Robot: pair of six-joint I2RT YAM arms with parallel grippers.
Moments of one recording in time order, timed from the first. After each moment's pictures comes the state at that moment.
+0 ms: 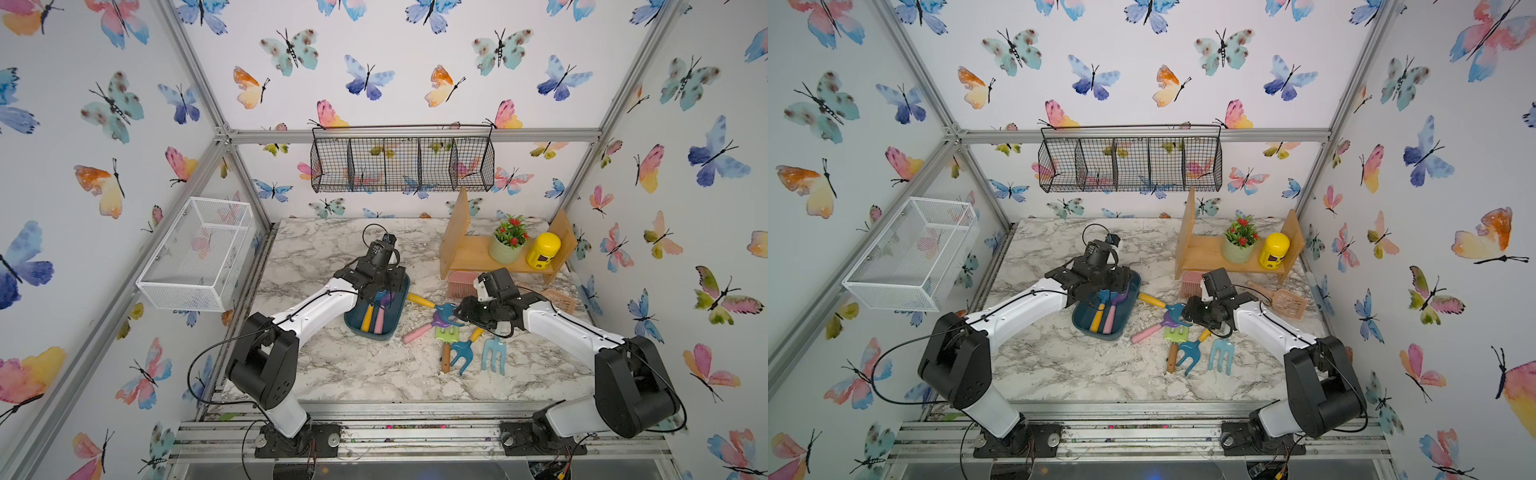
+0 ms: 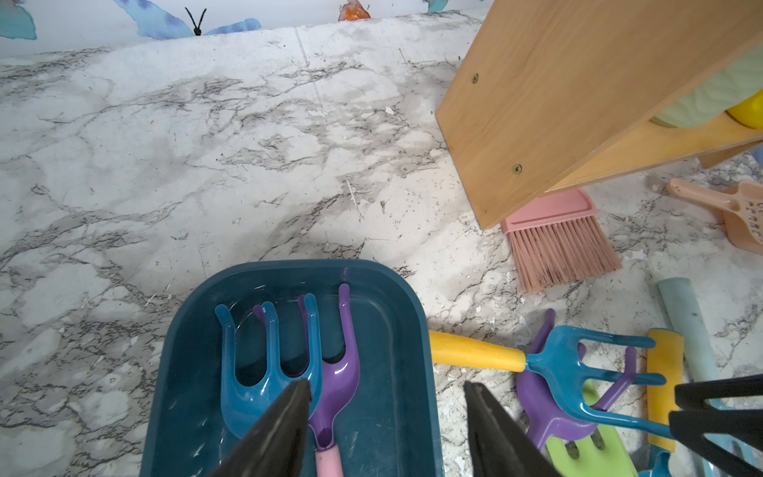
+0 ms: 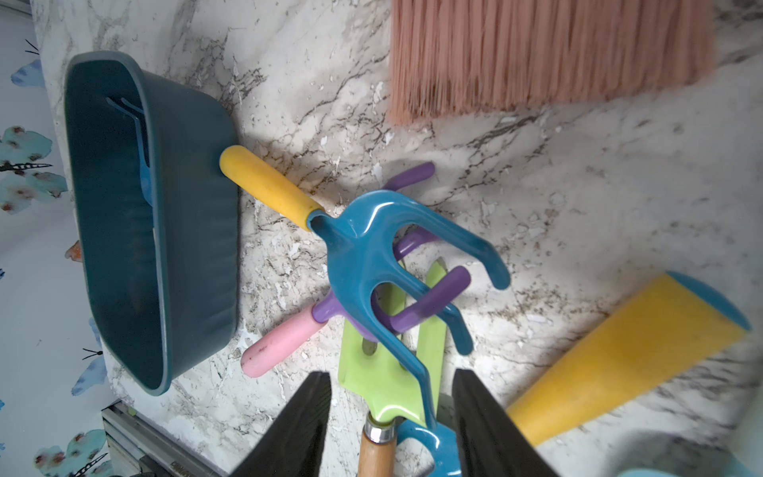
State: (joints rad) left arm -0.59 1.65 1.24 -0.31 -0.03 -0.24; right arm 0.42 1.45 0.85 -0.44 -0.27 0.62
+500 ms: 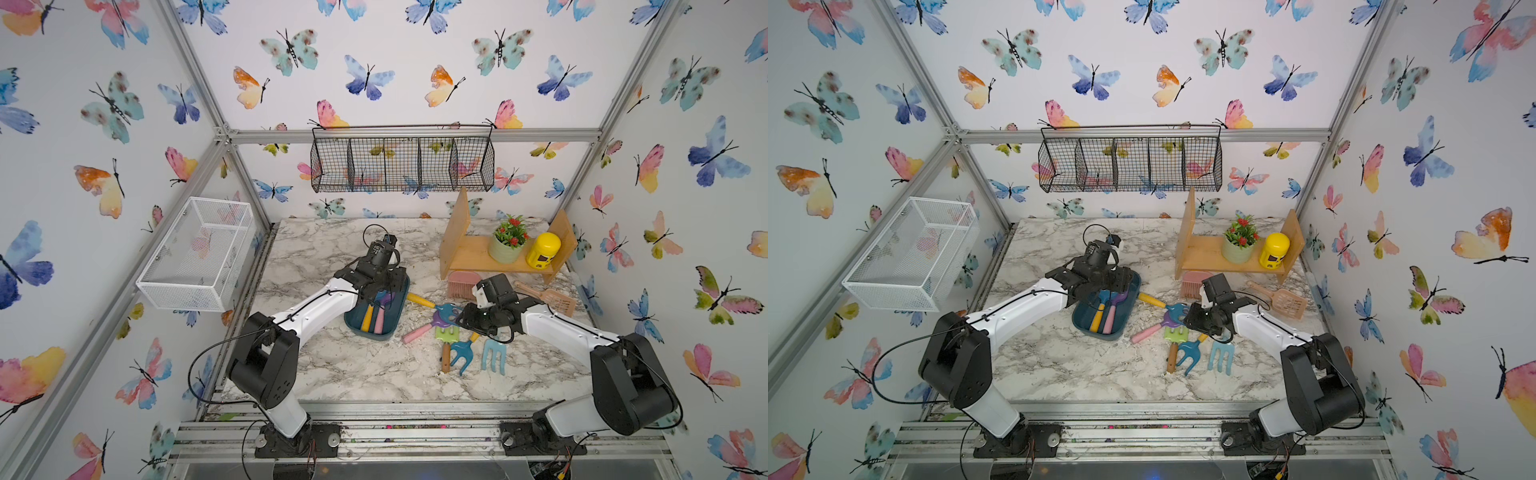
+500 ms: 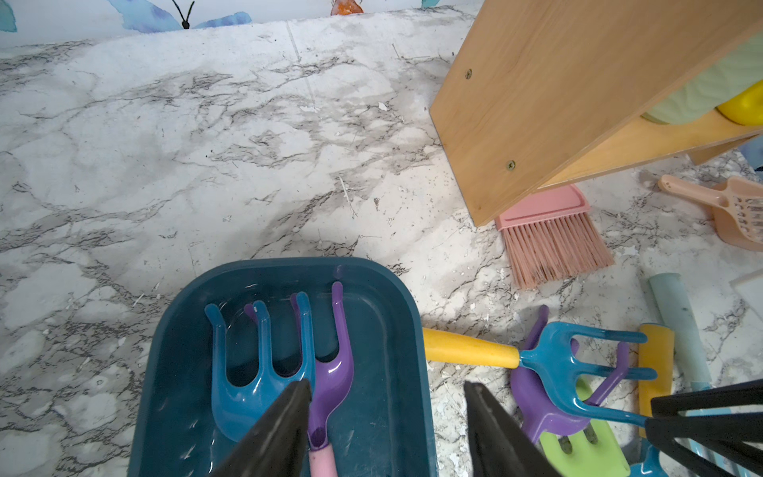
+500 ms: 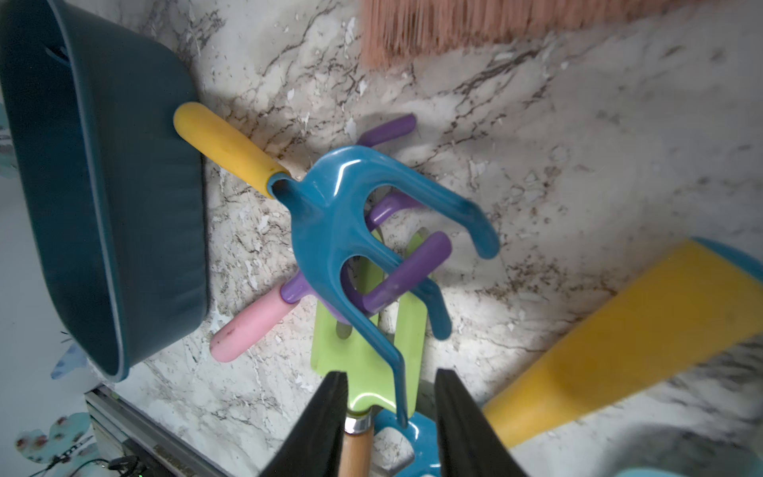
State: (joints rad) left arm -0.59 1.66 1.24 -0.31 -0.02 -0.24; right arm 0.42 1.48 0.81 -0.41 -0.30 0.60
